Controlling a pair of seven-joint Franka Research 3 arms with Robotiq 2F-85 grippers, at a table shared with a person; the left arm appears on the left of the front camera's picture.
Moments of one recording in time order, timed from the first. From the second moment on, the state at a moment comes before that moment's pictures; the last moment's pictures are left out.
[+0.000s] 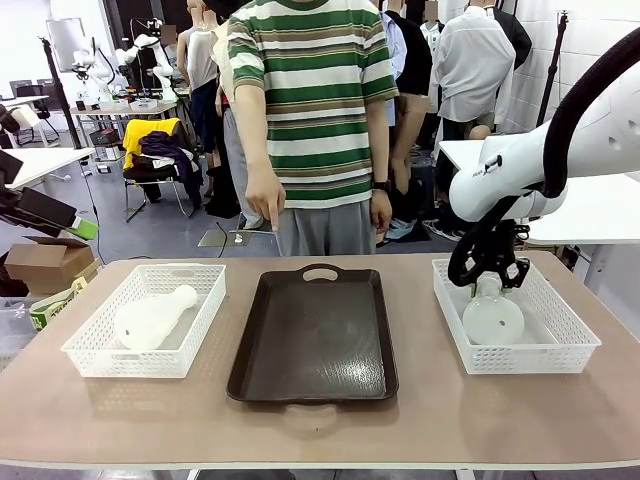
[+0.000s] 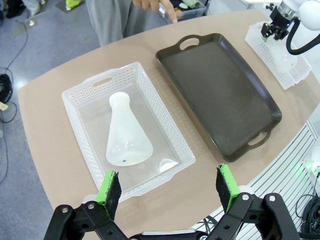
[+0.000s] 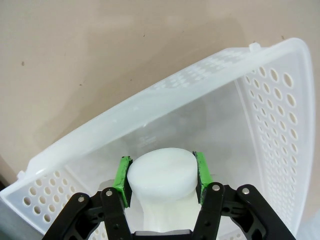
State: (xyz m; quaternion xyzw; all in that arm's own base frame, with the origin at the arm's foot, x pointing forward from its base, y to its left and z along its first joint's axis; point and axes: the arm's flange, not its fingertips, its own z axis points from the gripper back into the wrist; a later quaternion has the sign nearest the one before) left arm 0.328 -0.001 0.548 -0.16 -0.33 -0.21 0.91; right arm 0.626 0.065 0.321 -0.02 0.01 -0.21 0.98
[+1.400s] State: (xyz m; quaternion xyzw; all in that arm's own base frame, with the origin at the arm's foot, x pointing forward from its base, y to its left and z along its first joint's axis) left arm 0.328 -0.002 0.548 -0.15 -0.33 -0.21 0.91; right arm 0.551 0.318 0.459 -0.01 0.00 0.02 1.00
